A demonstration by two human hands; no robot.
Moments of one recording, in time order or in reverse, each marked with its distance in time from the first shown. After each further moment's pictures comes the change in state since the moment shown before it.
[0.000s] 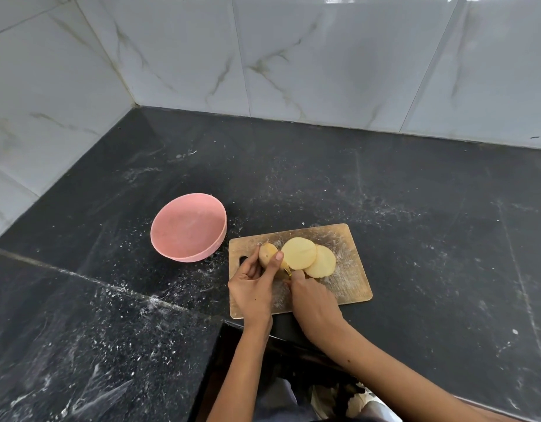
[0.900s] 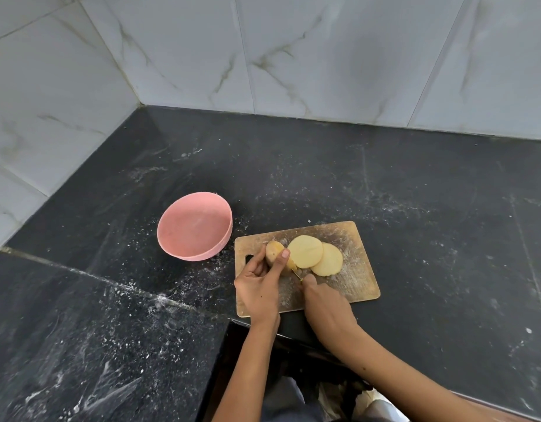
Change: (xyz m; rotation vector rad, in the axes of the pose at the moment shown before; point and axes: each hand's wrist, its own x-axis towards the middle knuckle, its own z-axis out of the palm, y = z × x) left_hand -0.001 0.004 0.002 0.016 0.026 -0.036; right_hand -0.003 0.007 0.005 -0.040 -0.046 0.002
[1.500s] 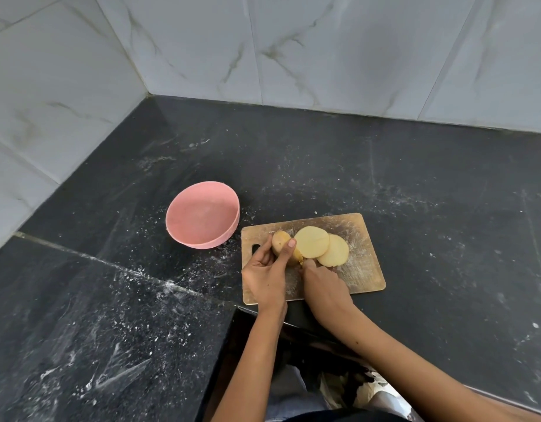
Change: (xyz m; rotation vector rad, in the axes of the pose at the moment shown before) left_hand -0.003 0.000 0.004 -0.065 0.009 -0.035; right_hand 0.006 -0.004 0.000 -0.010 0.015 0.013
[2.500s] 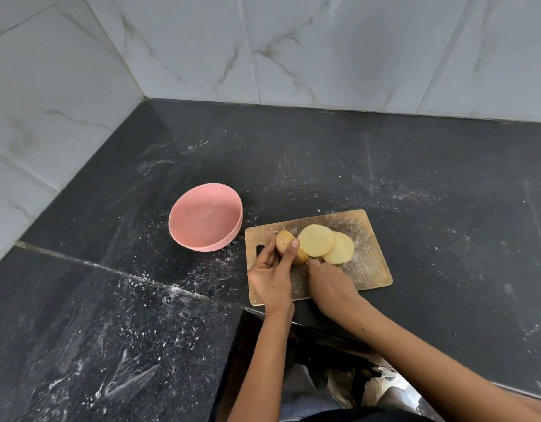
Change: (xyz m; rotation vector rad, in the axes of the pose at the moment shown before) left_hand 0.004 -0.004 -0.006 -0.032 -0.039 -0.018; right_hand 0.005 -0.006 -0.006 -0.024 -0.042 0.025
